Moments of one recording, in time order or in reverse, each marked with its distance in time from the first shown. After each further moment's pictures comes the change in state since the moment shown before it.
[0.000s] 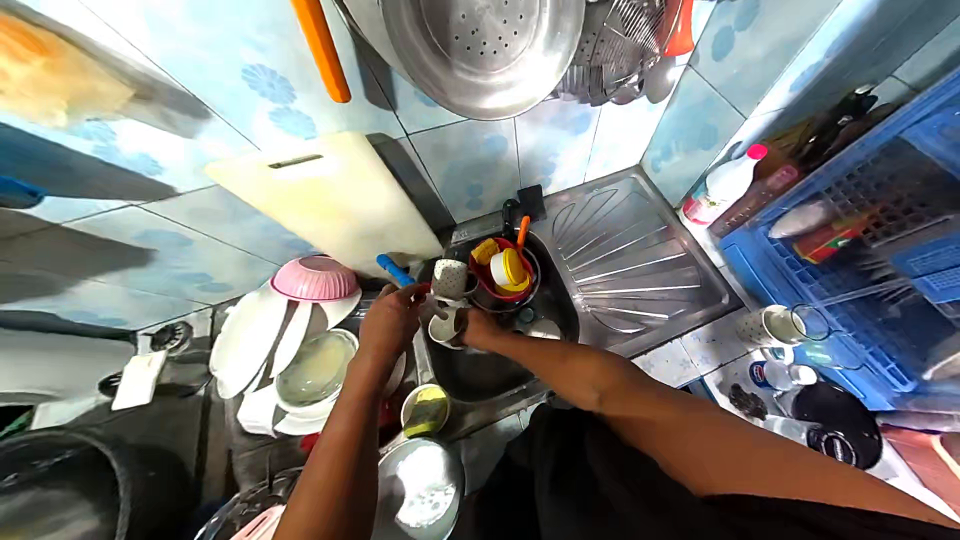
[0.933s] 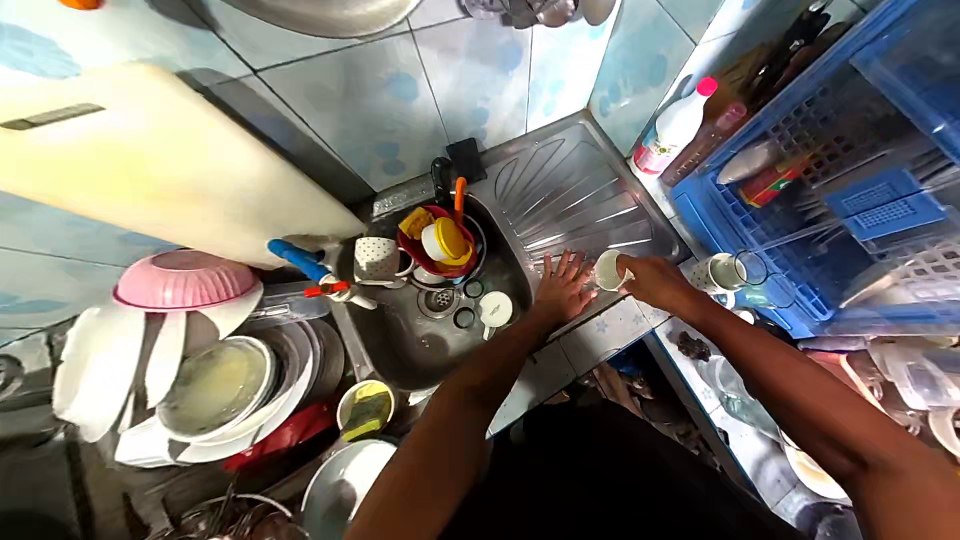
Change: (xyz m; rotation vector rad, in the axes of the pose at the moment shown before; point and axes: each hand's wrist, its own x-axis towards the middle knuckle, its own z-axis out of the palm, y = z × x) left_hand 0.006 0.281 0.293 0.079 -0.195 0.835; right_hand -0.296 0.111 -0.269 -0.575 0.200 0.453
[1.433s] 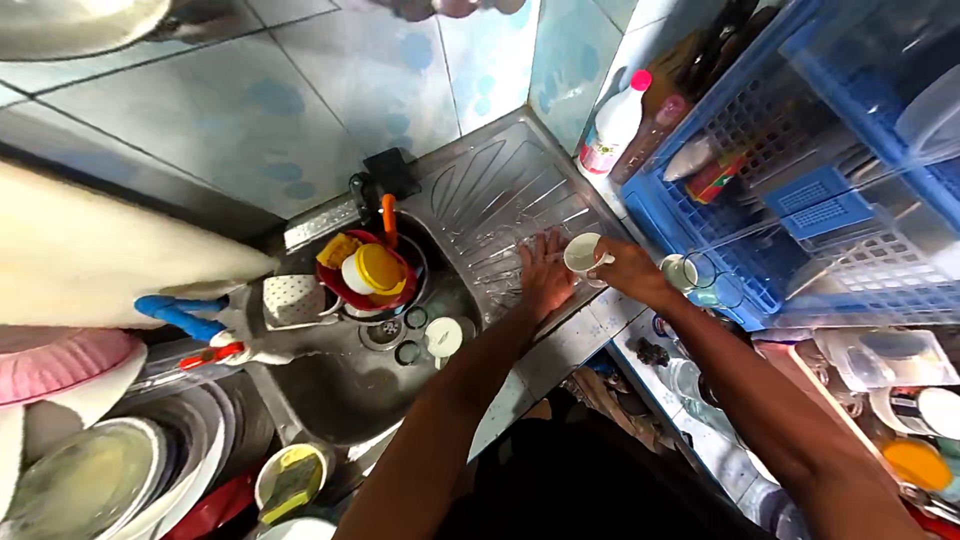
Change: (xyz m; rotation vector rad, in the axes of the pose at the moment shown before) left_hand 0.091 0.050 -0.001 -0.025 0.143 -0.162; right_hand 0.009 0.057 -0.026 0.339 0.156 0.118
